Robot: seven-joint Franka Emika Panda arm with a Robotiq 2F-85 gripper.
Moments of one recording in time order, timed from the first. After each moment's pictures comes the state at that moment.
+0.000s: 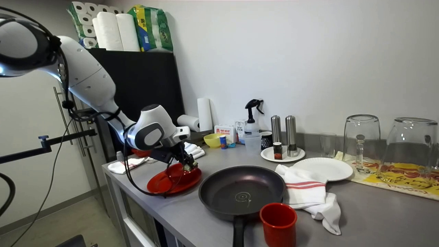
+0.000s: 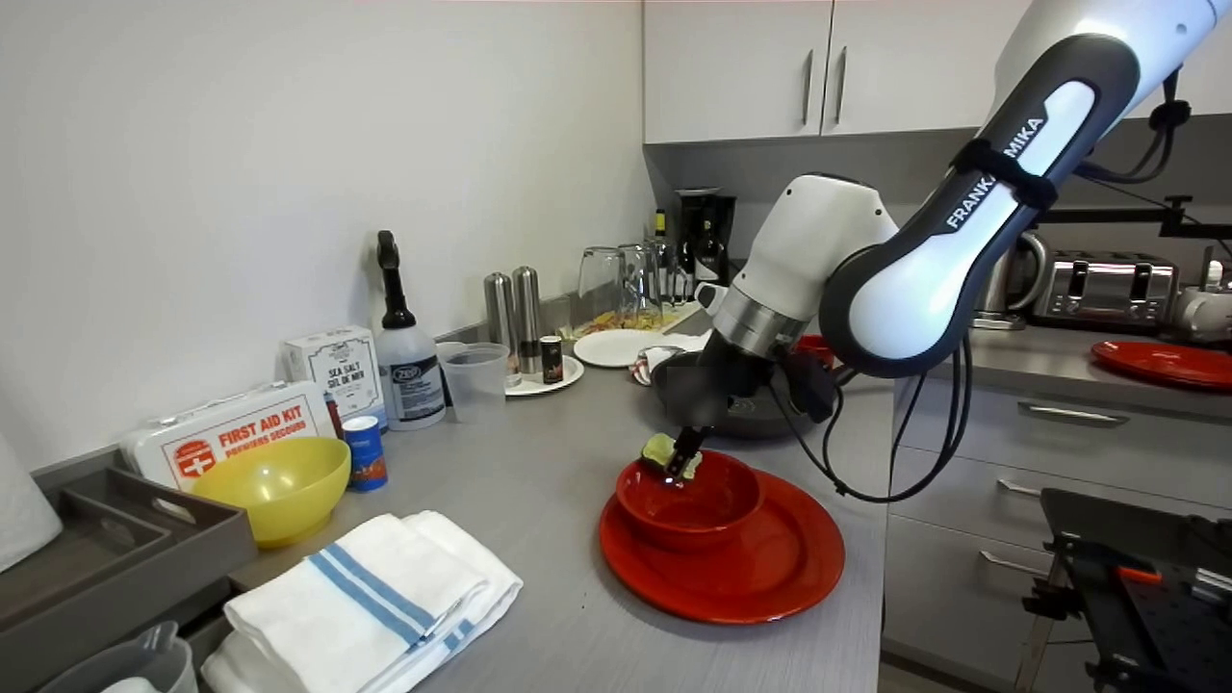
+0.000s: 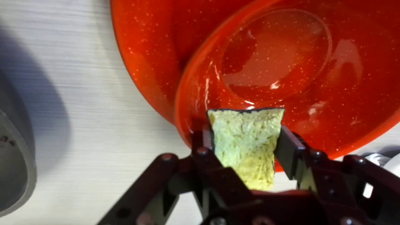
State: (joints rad) arm 0.09 0.32 0.07 -2.28 0.05 3.04 -0.02
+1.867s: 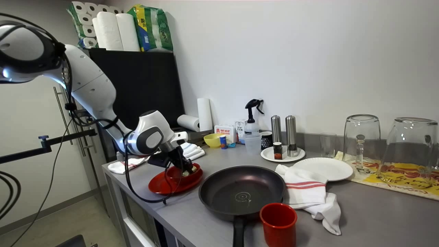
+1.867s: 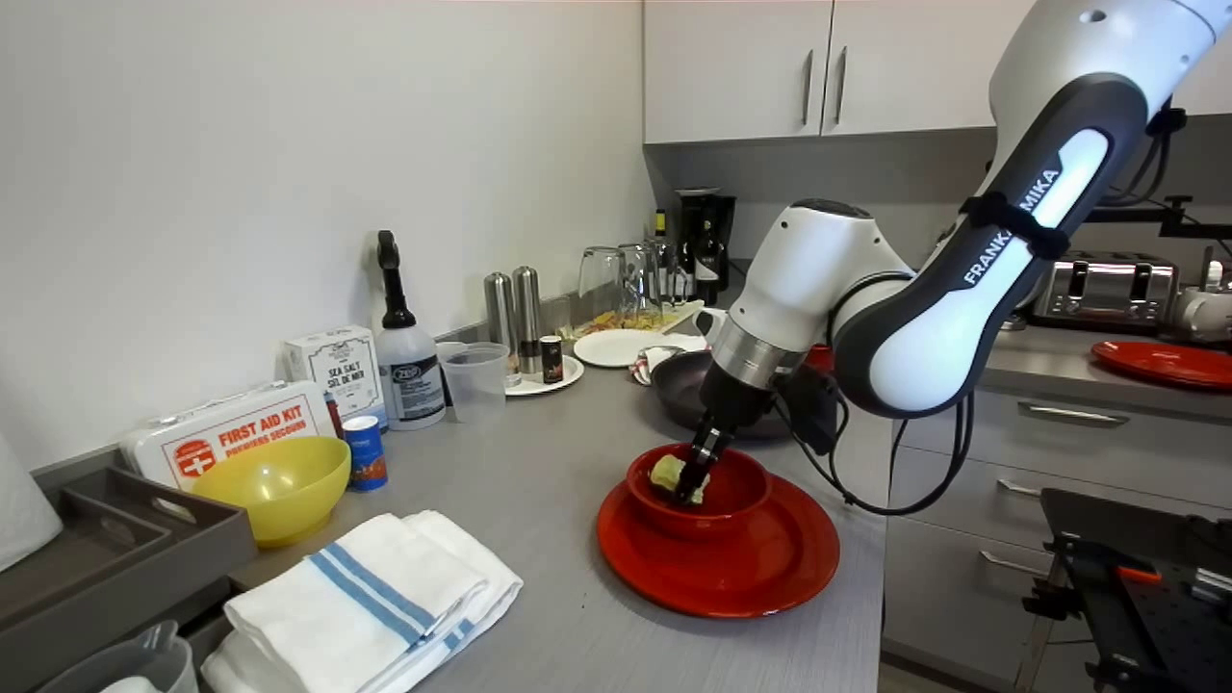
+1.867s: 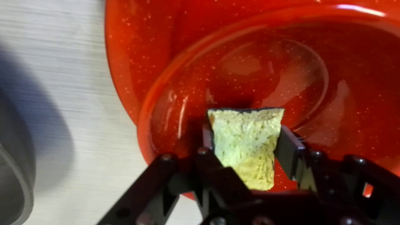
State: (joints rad) arm 0.34 0.37 -0.17 -2.28 -0.08 3.04 0.14
